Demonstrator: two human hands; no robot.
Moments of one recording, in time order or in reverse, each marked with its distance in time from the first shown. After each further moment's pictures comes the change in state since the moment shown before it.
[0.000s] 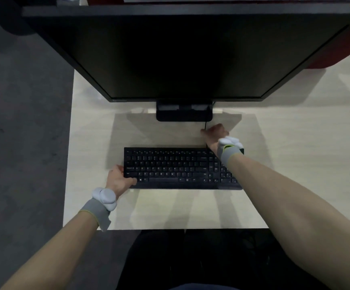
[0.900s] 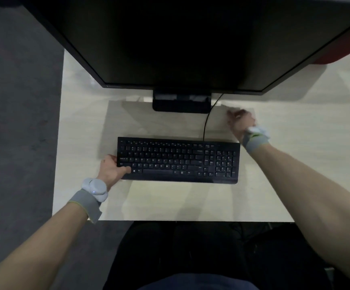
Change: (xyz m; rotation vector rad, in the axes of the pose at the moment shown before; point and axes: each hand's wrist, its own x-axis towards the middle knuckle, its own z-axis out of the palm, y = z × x) left_hand 0.004 -0.003 0.003 -0.052 0.019 -0.042; right_hand 0.018 0.029 -0.068 0.022 0.104 -0.067
